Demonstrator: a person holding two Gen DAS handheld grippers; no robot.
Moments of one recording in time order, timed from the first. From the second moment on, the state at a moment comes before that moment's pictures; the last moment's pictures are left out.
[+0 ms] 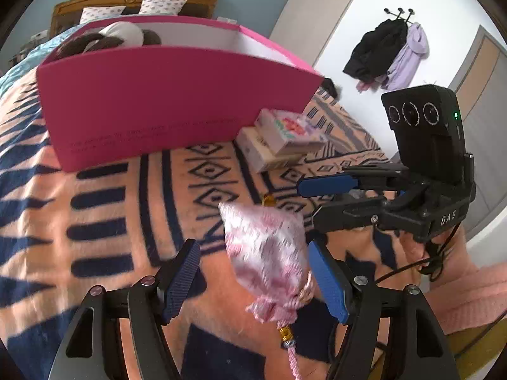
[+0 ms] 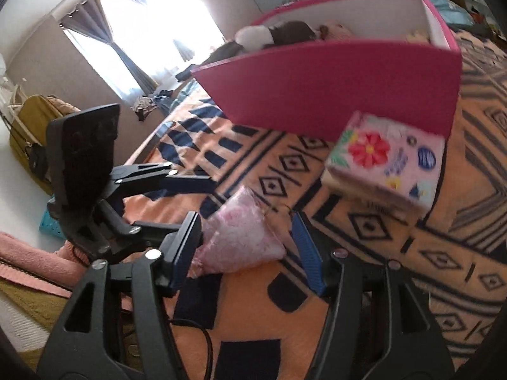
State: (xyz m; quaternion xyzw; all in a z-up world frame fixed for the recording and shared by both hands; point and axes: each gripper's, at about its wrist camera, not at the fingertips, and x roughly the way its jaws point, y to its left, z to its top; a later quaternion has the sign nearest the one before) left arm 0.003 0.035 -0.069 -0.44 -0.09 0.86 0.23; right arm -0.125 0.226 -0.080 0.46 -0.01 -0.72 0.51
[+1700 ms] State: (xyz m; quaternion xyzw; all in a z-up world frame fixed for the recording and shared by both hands) left arm 0.003 0.050 -0.021 -0.39 -0.06 0.88 0.27; right arm -0.106 0.217 -0.048 0.39 0.02 -0.79 0.47
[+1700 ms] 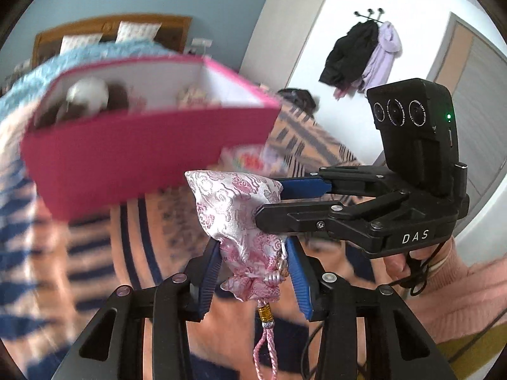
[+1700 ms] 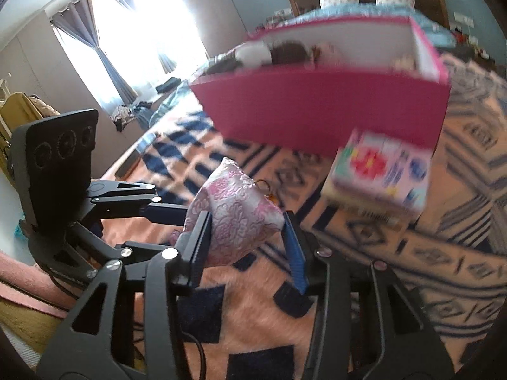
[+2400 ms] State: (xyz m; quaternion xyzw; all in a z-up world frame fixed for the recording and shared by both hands) left arm -0.168 0.059 0.082 -0.33 0.05 0.92 0.19; right arm -0.249 0.202 0.073 0.25 0.04 -0.87 0.43
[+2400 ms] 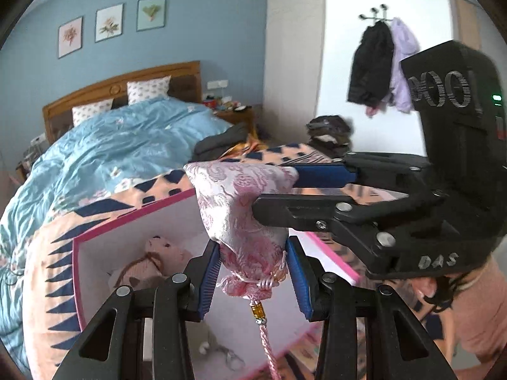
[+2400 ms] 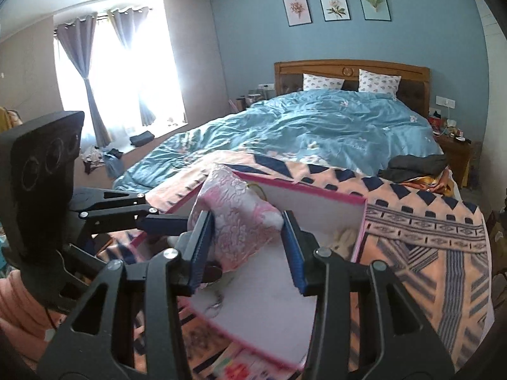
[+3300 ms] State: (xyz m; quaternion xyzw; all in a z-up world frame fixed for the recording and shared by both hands) left arm -0.195 0.042 0.066 -0.36 0.04 0.93 0.10; right arm -0.301 0.191 0.042 0.32 0.08 -0.87 0.36
